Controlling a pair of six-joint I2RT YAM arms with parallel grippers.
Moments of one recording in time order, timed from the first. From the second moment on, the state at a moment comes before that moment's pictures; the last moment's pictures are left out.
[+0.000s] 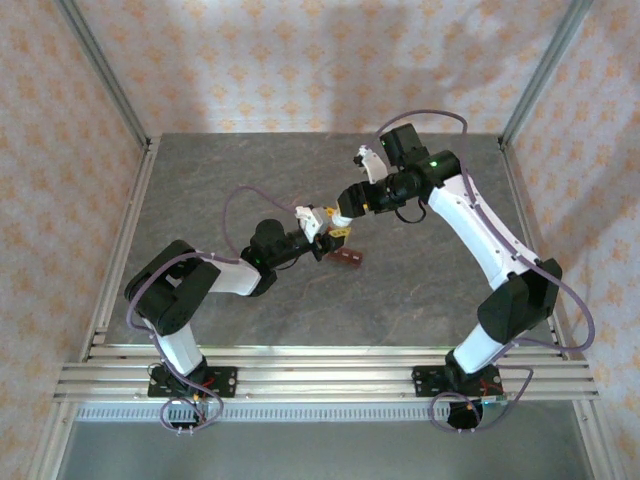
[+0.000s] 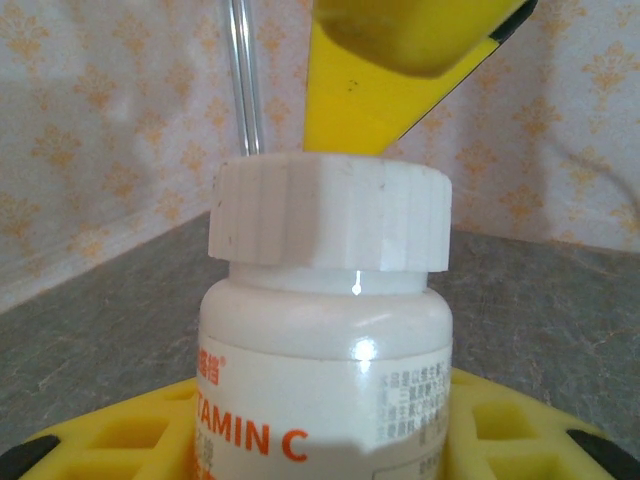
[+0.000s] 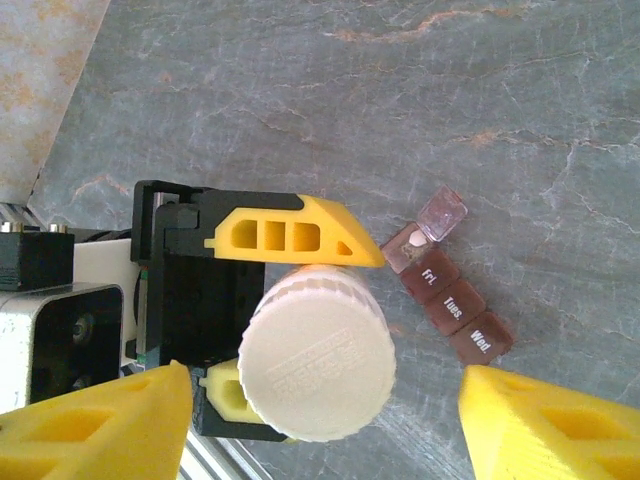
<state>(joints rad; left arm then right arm) -0.59 1.75 0.67 1.11 0.41 0.04 0.45 1.62 1.66 -1.07 -0.48 0.12</state>
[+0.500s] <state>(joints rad) -0.59 1.75 0.67 1.11 0.42 0.04 0.45 1.67 1.66 -1.07 -0.52 0.12</state>
